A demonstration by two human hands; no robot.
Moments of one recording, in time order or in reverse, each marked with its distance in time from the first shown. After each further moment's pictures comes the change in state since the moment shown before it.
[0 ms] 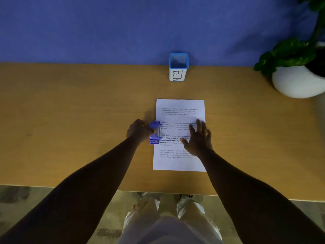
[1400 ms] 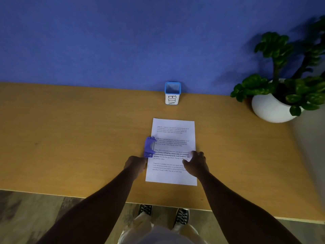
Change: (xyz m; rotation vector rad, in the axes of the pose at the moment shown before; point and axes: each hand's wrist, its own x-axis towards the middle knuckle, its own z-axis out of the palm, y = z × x) left_hand -0.070 -0.028 0.032 -0.486 -0.024 -0.350; right_hand -0.043 0.024 -0.018 0.406 -0.073 0.198
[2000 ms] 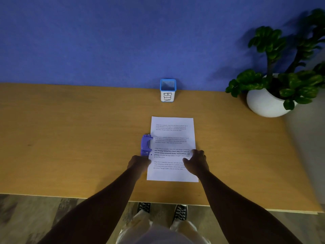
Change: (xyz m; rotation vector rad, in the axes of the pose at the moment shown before) left_hand -0.010 0.001 0.016 0.187 -0.049 0.043; right_hand -0.005 0.011 -0.001 0.009 0.052 0.048
